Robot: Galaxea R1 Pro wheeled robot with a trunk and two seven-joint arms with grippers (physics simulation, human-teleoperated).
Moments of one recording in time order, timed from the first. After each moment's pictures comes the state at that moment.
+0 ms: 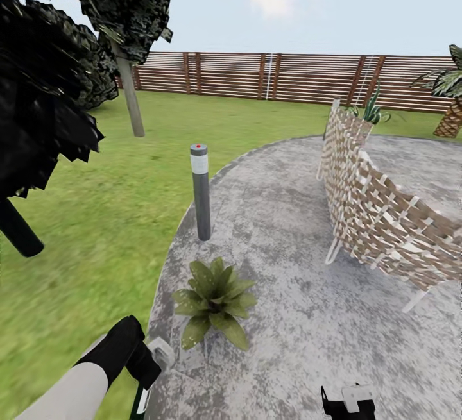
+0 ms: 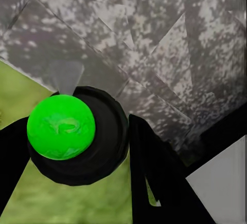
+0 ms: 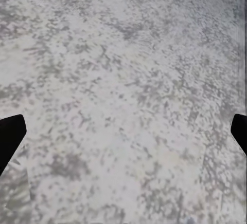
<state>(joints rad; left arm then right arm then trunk) -0.65 0.03 0.08 -0.49 -0.97 0.69 -0.94 -0.37 -0.06 -0.53 -0.14 0.67 -0.60 -0.12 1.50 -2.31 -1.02</state>
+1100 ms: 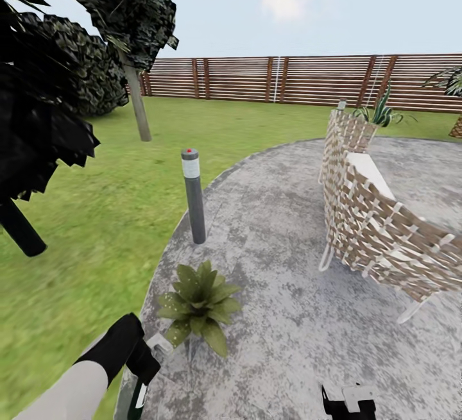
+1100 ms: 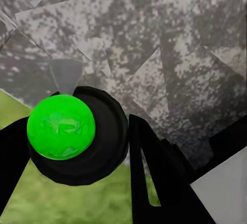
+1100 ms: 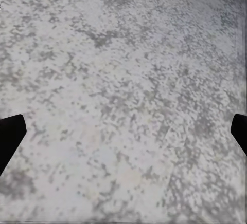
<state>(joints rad) -0.65 0.03 0.08 -0.50 -0.97 0.70 -0.91 -0.37 -0.06 -0.53 -0.14 0.67 -0.60 -0.13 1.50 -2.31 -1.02</state>
